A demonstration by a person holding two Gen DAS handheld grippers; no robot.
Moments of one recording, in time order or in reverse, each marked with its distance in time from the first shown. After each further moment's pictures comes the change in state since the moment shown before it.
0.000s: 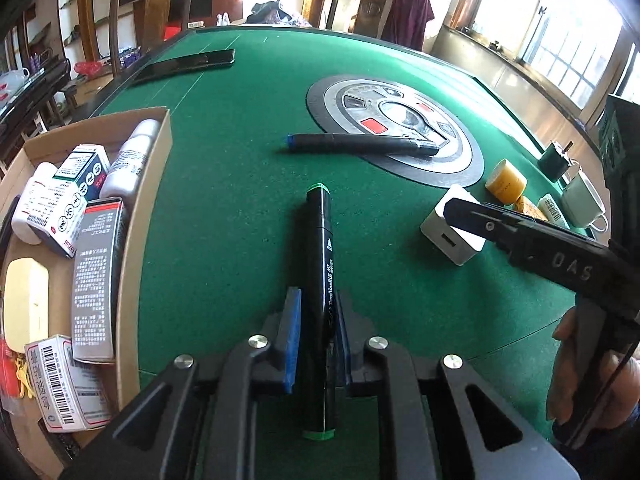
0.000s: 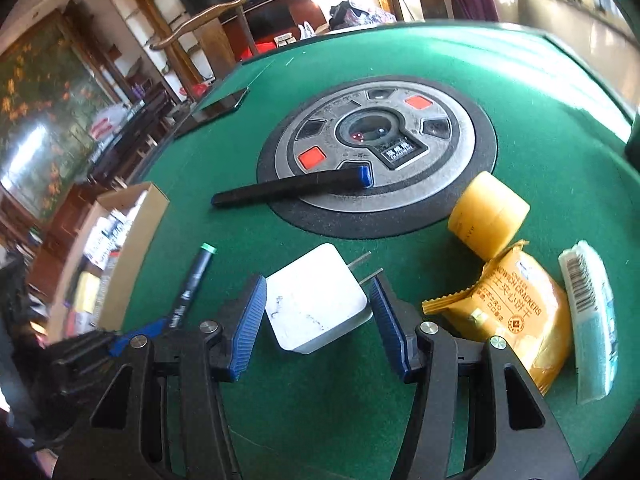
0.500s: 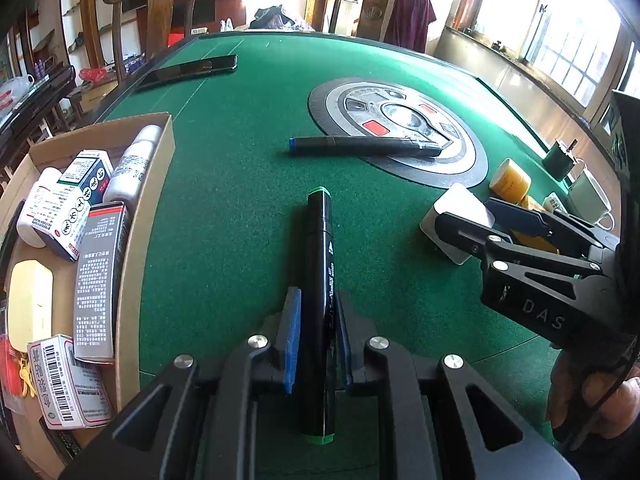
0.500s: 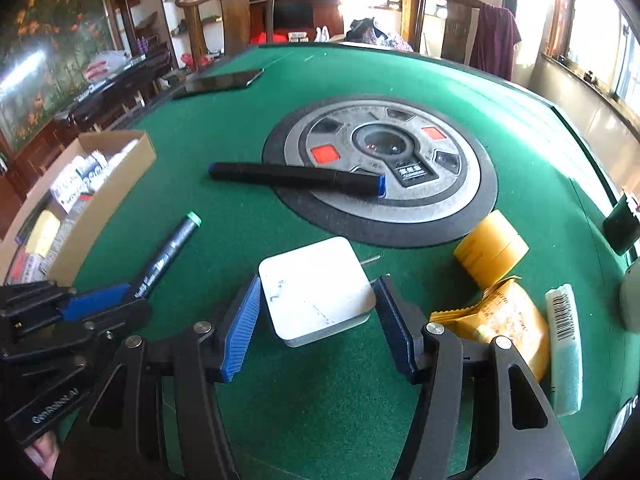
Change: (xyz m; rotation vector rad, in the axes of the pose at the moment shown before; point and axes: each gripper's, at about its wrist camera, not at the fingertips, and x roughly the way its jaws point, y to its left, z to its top) left arm 0.000 -0.004 -0.001 0.012 -0.019 0.033; right arm 0.001 0.028 -0.011 -0.218 -0.029 -0.158
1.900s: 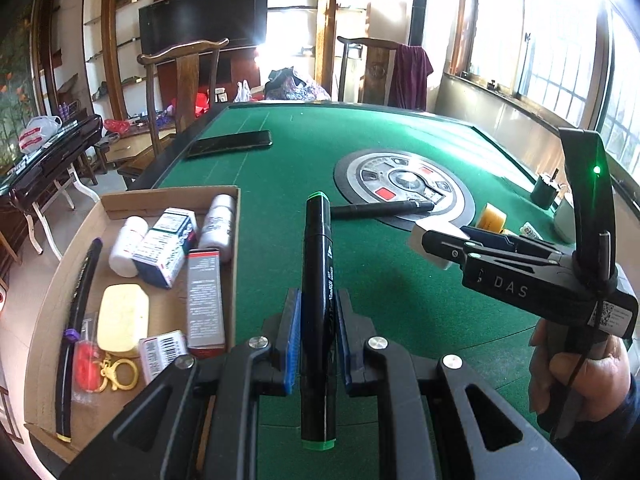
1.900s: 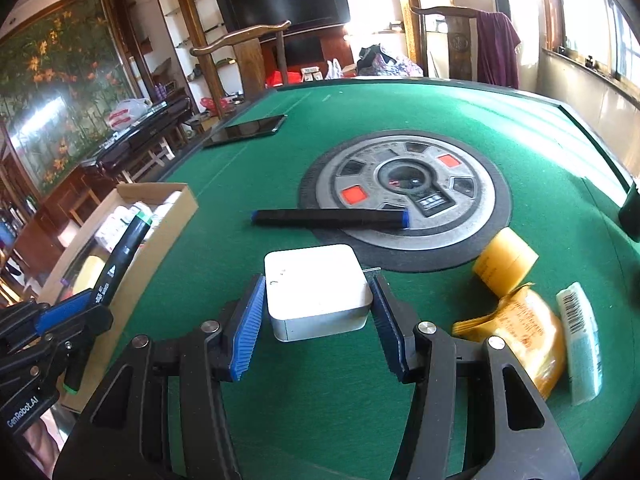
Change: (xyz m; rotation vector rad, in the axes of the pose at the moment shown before) left arm -0.088 0.017 -0.019 0.025 -0.233 0.067; right arm -0.029 0.009 0.001 0.090 -0.130 0.138
